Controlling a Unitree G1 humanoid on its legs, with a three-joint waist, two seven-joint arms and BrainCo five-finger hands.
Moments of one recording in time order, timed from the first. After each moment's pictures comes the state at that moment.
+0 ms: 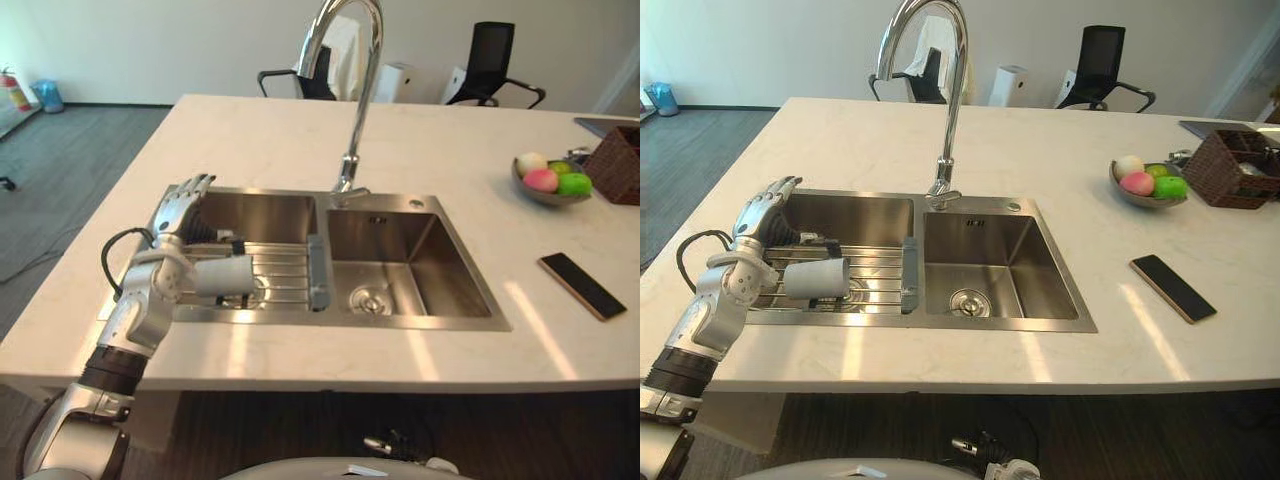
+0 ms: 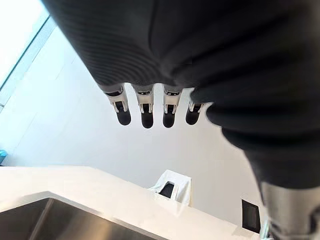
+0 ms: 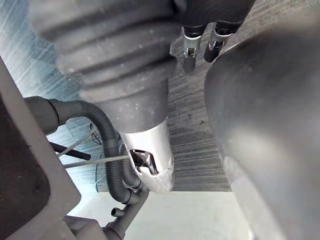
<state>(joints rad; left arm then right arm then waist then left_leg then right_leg) -0.34 0.51 -0.16 0.07 0.67 0.13 0.01 0.16 -0.16 0.03 0.84 0.33 0.19 0.26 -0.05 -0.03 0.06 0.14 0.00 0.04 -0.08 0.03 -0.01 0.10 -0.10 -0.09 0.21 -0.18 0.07</state>
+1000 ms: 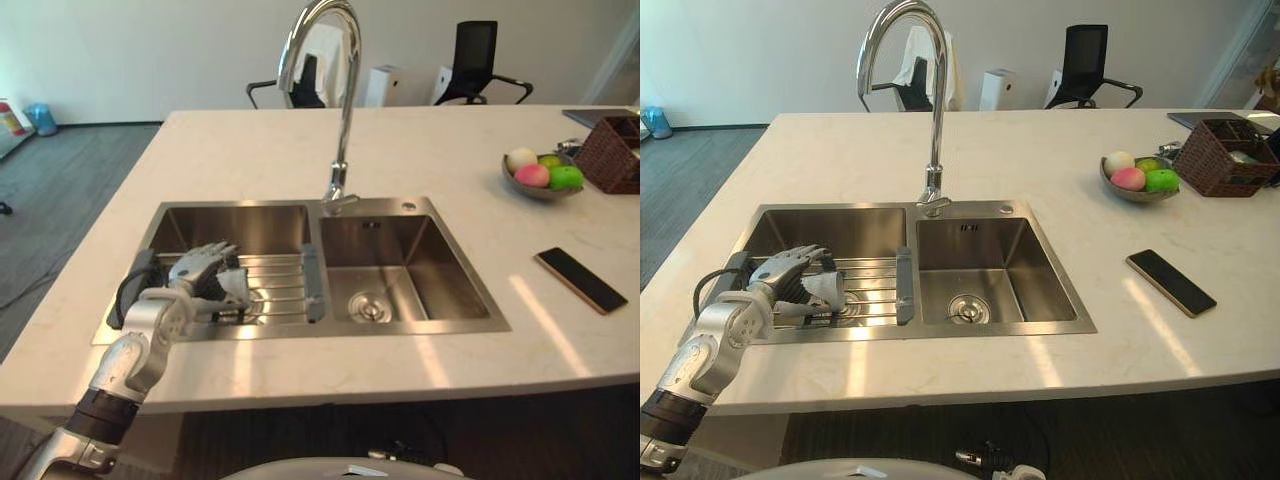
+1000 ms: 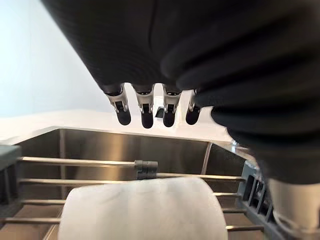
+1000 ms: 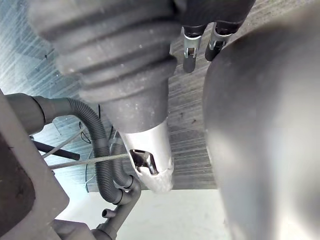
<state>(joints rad) -0.12 0.54 -0.21 -0.01 0.89 0.09 -0.32 0.15 -0.18 0.04 0.87 0.30 0.24 0.28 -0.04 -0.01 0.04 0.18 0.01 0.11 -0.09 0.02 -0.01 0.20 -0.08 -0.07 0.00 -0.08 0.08</state>
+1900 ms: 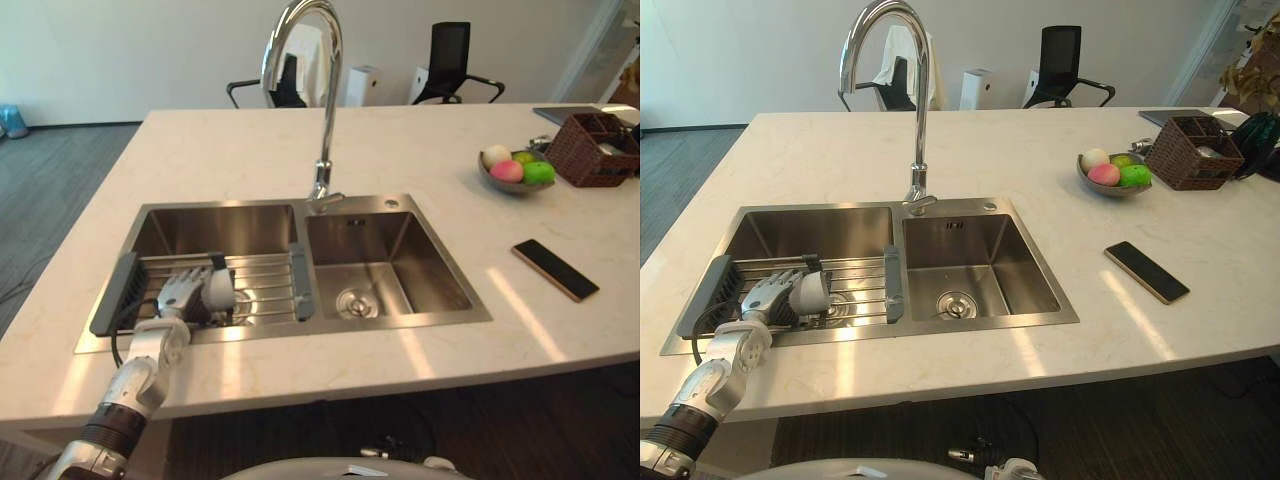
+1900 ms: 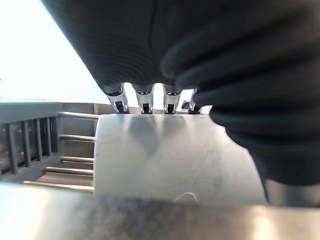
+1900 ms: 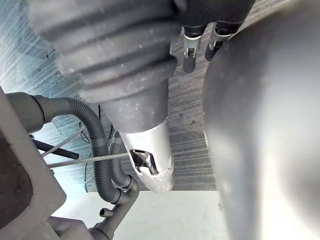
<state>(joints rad) -0.09 0.48 -0.24 0.25 0.93 0.17 -0.04 0.12 -0.17 0.07 0.88 0.27 0.24 0.28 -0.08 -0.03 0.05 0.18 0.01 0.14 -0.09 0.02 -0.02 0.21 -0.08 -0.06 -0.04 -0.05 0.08</state>
